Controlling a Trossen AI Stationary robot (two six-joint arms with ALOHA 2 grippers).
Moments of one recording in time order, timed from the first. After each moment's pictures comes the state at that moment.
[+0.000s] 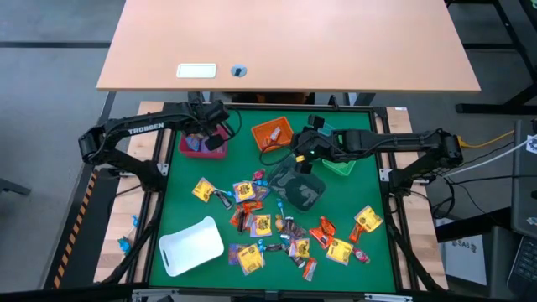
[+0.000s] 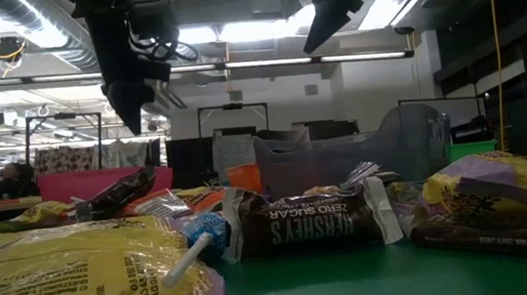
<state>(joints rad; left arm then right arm) 0.52 1.36 1.05 -0.92 -0.51 0.06 -0.01 1.51 1.35 -0.71 0.50 -0.13</state>
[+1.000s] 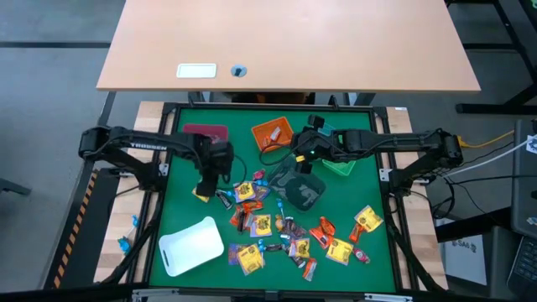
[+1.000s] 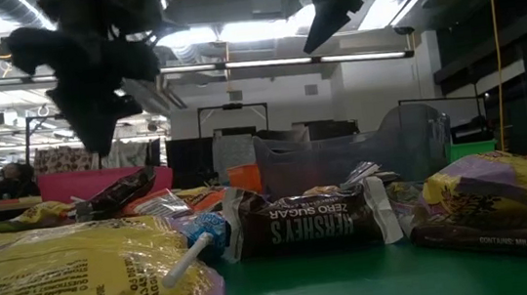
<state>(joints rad) 0.14 1.36 0.90 -0.92 0.13 0.12 -0.01 1.51 1.35 -0.71 0.50 -0.13</state>
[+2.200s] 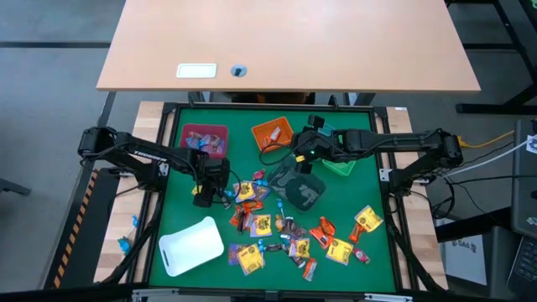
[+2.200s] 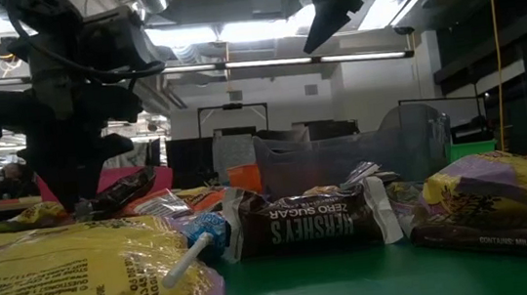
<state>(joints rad) 0.04 1.36 0.64 -0.61 0.09 0.12 -0.01 1.51 1.35 -0.71 0.50 -0.13</state>
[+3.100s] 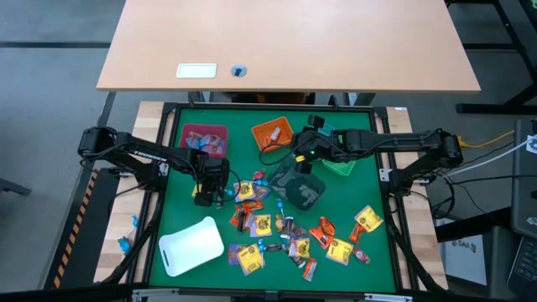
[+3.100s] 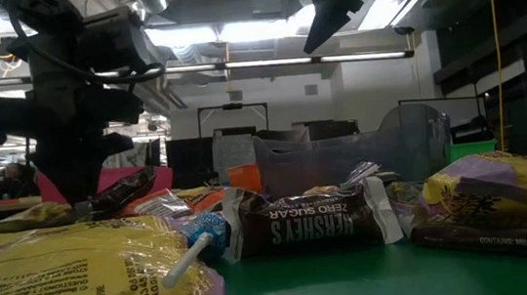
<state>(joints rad) 0.04 1.36 0.64 -0.62 0.03 0.11 -0.01 1.51 1.35 -0.71 0.50 -0.13</state>
